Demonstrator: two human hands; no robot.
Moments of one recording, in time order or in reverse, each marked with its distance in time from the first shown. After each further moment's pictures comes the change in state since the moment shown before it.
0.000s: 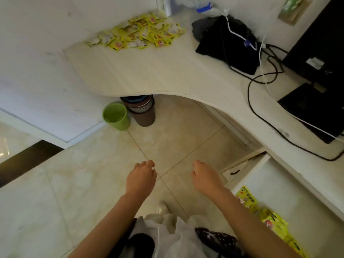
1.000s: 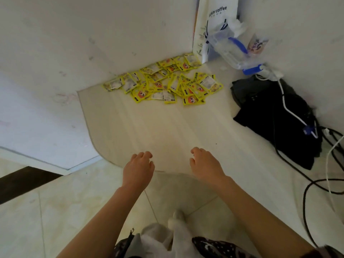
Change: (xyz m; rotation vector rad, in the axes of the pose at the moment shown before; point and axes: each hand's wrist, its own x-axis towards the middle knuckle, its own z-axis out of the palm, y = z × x) left_hand 0.361 -0.037 -0.133 -0.060 0.165 -0.103; right_hand 0.354 -0.163 -0.181 -0.144 0.086 -0.247
